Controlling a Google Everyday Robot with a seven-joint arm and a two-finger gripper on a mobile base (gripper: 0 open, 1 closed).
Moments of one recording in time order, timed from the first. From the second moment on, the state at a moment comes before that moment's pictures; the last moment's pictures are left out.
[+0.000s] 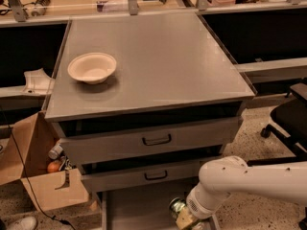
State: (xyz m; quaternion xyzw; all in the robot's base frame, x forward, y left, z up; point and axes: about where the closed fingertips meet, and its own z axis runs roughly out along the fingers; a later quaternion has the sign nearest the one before) arm 0.348 -0.131 0.478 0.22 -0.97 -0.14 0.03
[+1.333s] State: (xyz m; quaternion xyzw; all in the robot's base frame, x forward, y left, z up) arm 0.343 -0.095 0.418 0.25 -0.96 -0.13 0.05
